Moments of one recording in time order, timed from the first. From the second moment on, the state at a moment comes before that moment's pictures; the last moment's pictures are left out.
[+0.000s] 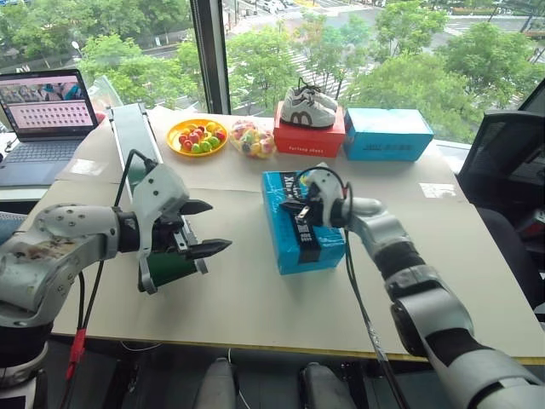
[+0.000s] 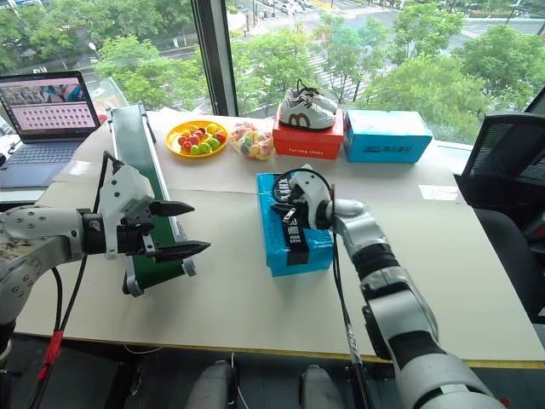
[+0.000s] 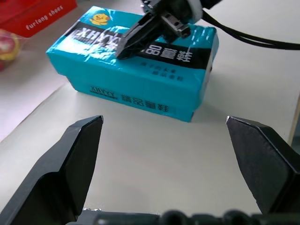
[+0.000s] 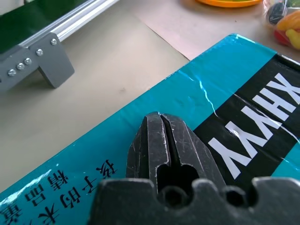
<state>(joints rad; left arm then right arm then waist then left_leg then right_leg) -0.41 0.95 0.13 -0.49 -0.63 0.94 -0.84 -0.87 -0.36 0.14 0.58 0.23 0.27 0.91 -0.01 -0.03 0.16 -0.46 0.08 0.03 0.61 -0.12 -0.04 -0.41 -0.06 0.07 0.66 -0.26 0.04</state>
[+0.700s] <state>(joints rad) -0.17 0.81 0.31 -0.37 -0.56 0.67 -0.79 -0.31 -0.73 -0.15 -0.09 0.35 0.55 0.87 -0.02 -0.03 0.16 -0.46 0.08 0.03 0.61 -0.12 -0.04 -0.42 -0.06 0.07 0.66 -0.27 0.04</state>
